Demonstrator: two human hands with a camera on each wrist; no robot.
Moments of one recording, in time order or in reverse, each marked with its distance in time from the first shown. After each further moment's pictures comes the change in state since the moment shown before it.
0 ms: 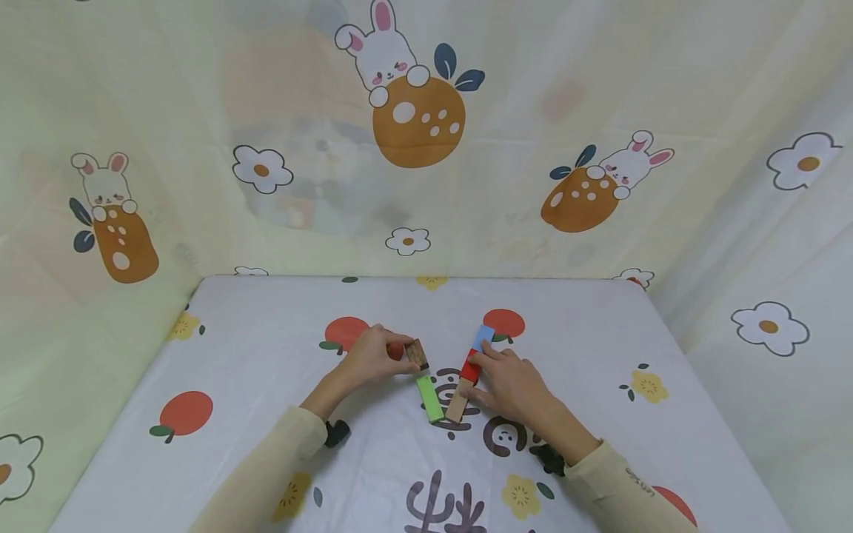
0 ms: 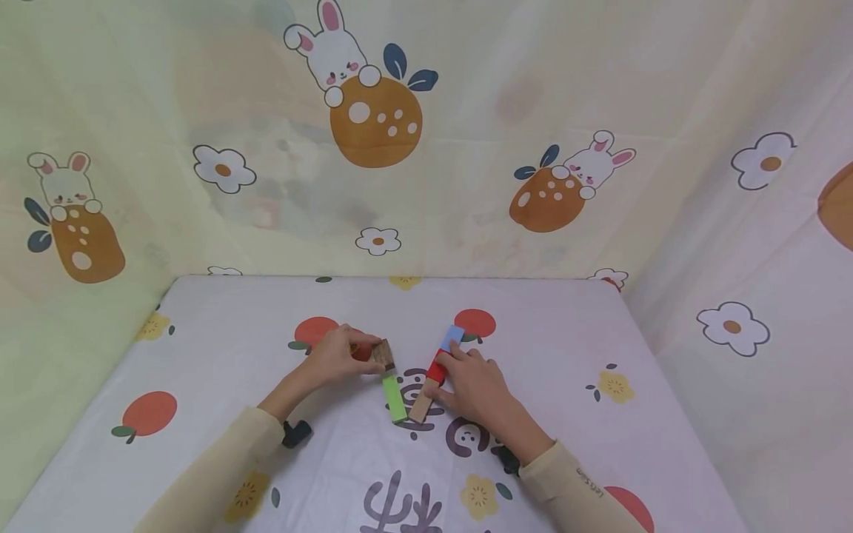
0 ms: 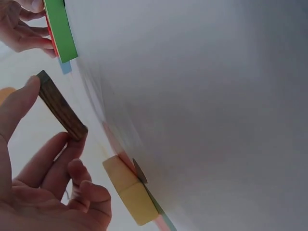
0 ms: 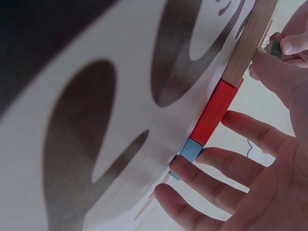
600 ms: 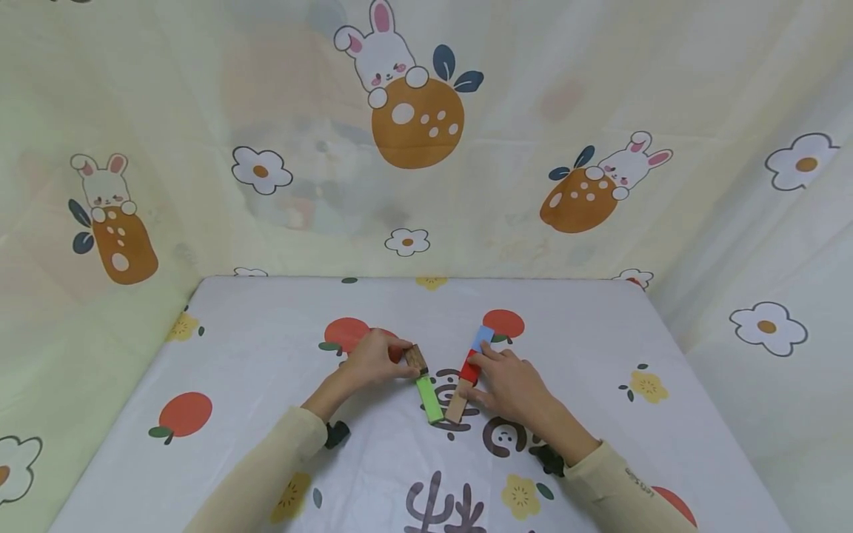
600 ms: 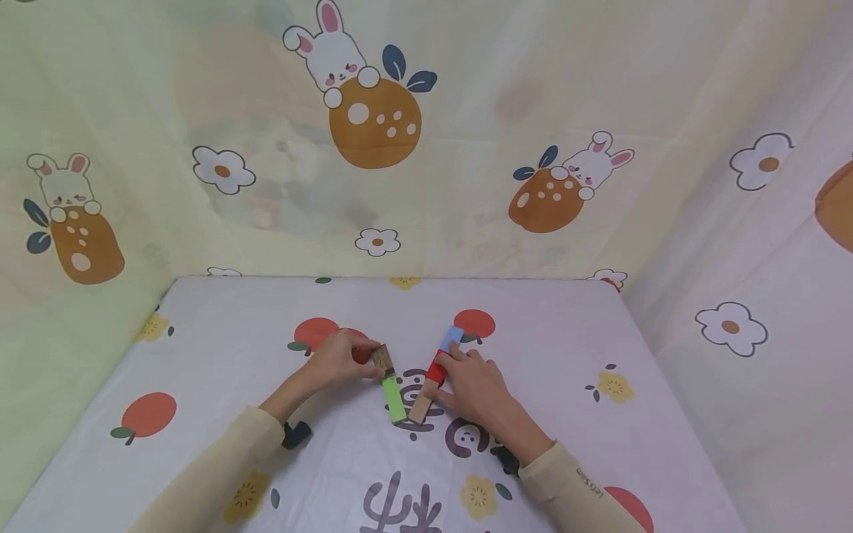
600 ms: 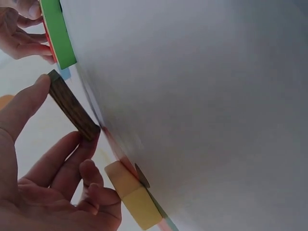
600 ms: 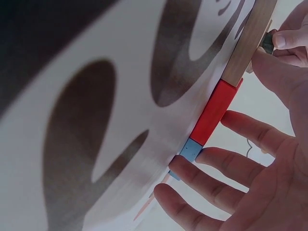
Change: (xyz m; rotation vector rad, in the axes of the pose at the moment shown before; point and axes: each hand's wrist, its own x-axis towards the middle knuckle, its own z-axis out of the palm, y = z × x) left_hand 0.002 0.000 0.003 0.009 -0.046 -0.004; right_hand -0.001 0.000 -0.001 0.013 -0.010 0.013
